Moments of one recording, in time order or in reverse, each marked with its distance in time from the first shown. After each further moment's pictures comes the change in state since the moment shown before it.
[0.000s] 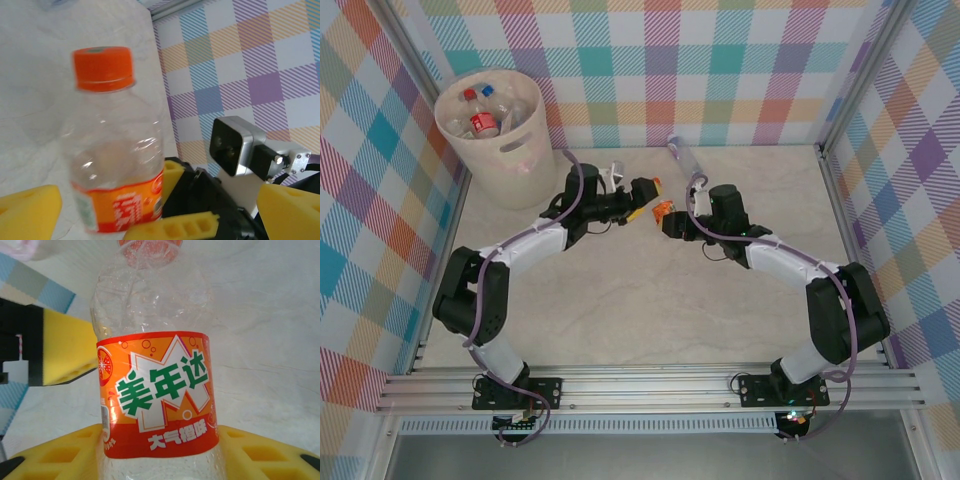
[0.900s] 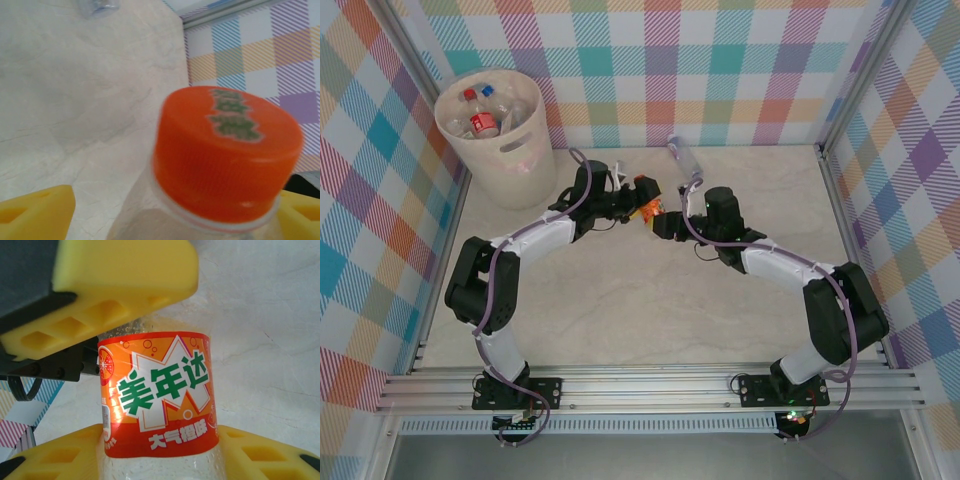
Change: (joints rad) left arm -0.006 0.087 0.082 -0.091 -0.077 -0.003; right arm 0.044 0.003 -0.028 0.153 -0.057 0.032
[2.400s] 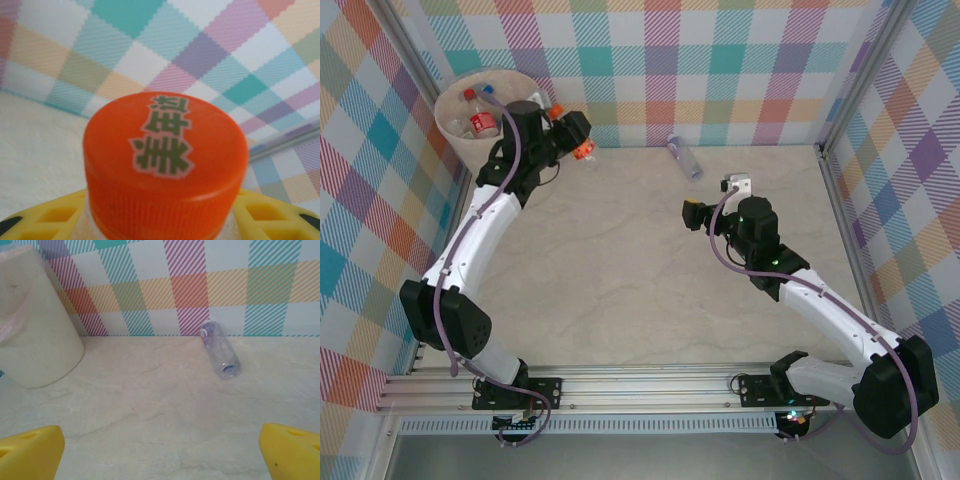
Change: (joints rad) left arm 0.209 -0.210 0.405 -0.449 -0.475 0.283; right arm 0.012 -0.417 -0.087 -0.168 0.622 -0.233
